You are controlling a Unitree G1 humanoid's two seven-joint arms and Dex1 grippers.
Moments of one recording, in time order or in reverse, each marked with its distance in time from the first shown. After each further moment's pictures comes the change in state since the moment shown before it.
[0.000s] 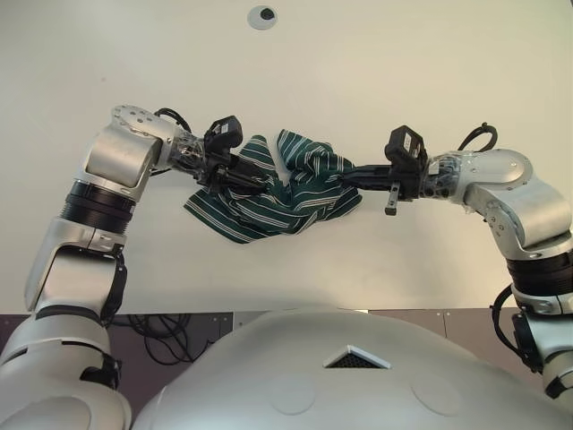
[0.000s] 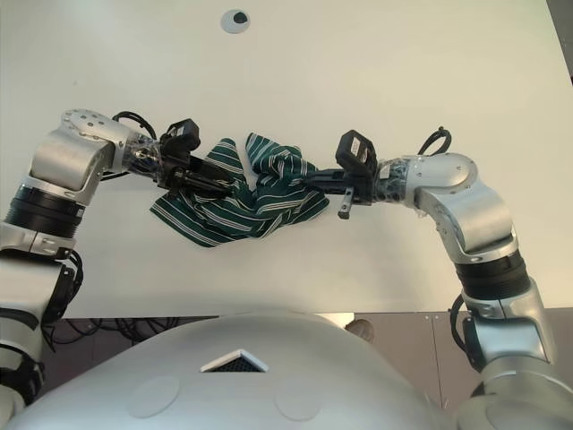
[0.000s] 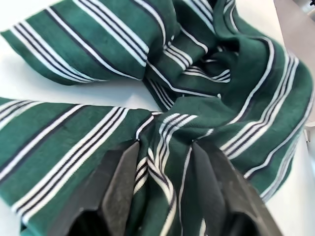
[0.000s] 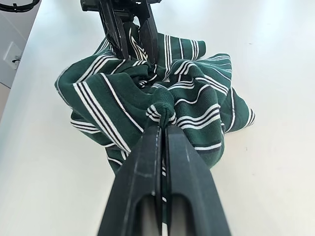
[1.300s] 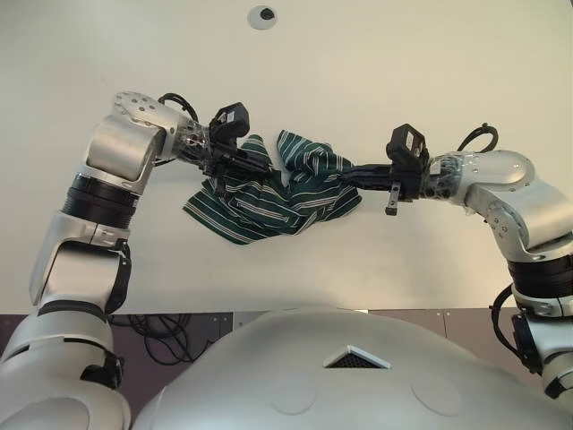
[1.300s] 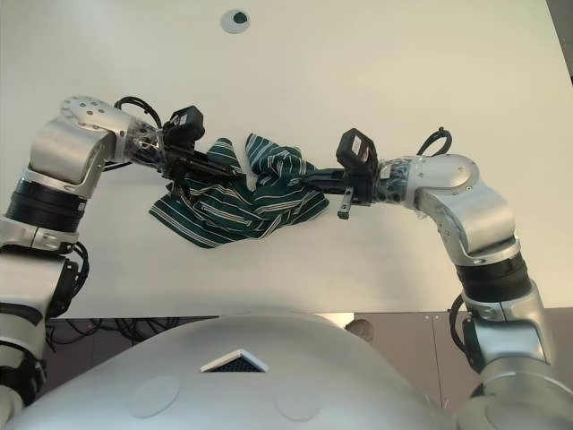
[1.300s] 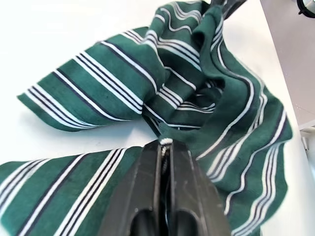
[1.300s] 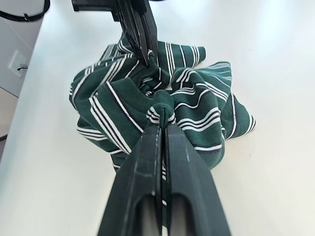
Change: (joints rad) left arm -0.034 -0.012 0.043 -0.037 -0.015 -0.011 -0.002; right arm -0.001 0.012 -0.052 -0.016 0.063 0.027 -0.012
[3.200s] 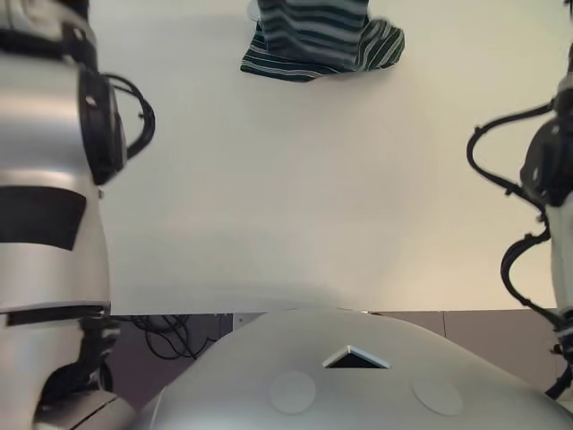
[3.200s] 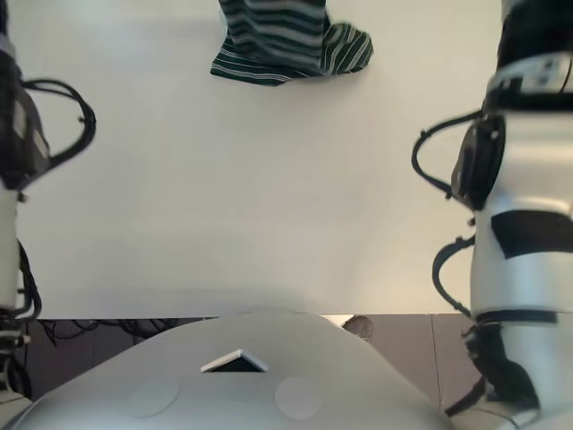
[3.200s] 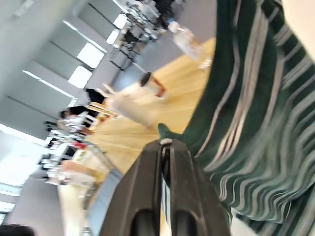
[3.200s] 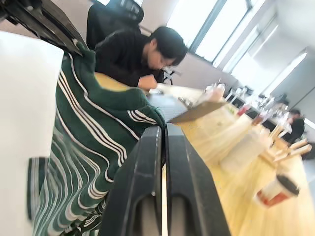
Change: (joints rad) left arm -0.727 -0.181 0.187 0.698 0.448 -0.718 0.455; right arm -0.901 0.173 -0.230 1.027 -0.431 -0.627 -0.031
